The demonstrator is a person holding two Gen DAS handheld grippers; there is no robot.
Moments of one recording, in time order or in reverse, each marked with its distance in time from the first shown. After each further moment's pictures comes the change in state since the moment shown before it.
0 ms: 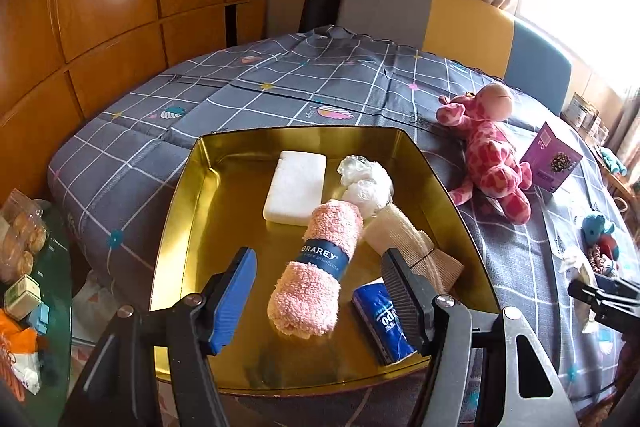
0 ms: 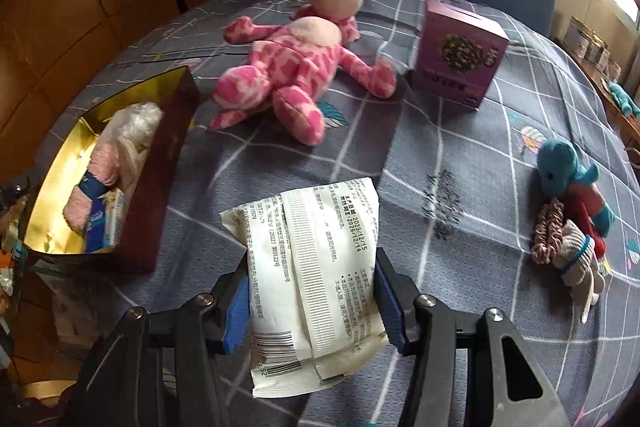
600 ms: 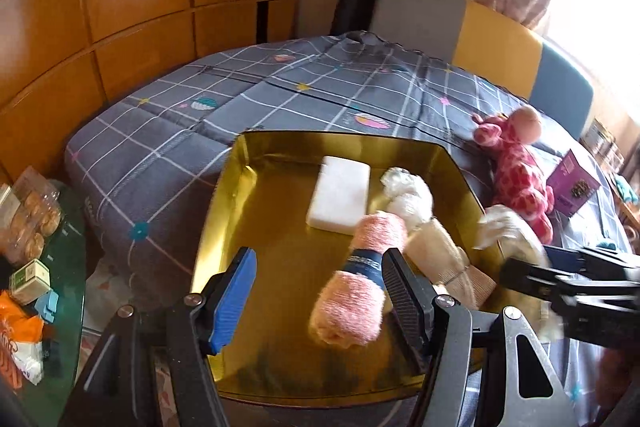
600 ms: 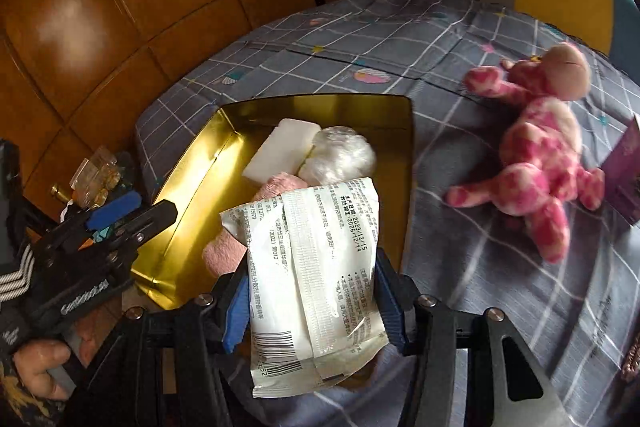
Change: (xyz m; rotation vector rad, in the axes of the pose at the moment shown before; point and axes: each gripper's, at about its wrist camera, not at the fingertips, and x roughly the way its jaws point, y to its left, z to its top) left arm 0.004 0.039 0.003 -0.097 -0.014 0.052; right arm 0.039 0.170 0.072 -0.225 0.037 0.330
